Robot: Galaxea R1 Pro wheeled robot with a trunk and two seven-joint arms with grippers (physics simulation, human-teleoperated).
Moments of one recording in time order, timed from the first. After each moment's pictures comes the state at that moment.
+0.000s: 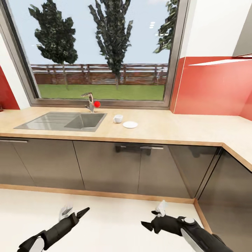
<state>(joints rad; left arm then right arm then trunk) -0.16 0.20 0.05 -1.01 0.76 0.47 -0.54 -0.43 -0.27 0.65 -0.80 -0.48 0.14 0.55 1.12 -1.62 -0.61</state>
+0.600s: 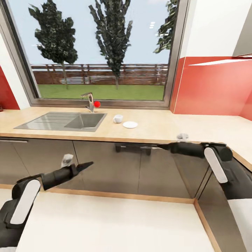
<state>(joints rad) -0.42 0.23 0.13 -1.51 0.78 0.98 -0.53 -0.78 -0.34 0.09 -1.38 -0.50 0.98 0.54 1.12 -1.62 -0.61</state>
